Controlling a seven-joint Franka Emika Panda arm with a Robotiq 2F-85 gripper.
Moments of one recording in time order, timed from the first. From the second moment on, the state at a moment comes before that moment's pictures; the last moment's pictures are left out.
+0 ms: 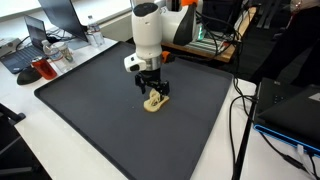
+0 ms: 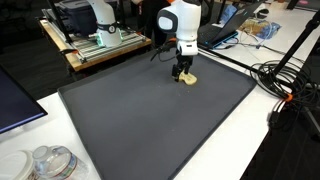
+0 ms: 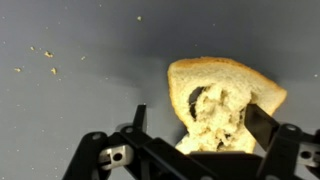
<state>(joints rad) 0.18 0.57 -0.01 -2.07 -0.07 2.71 0.09</state>
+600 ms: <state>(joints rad) 0.20 0.60 -0.03 -2.03 -0.07 2.71 0.11</state>
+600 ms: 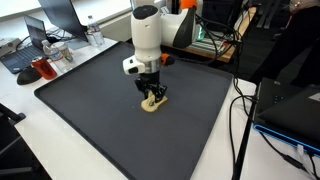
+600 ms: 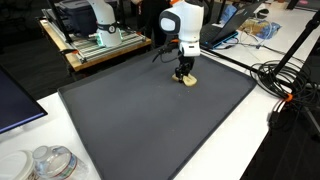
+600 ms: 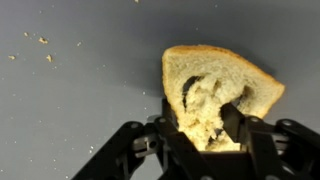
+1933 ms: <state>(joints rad) 0.21 0.59 -0.03 -2.02 -0.11 2.69 0.11</state>
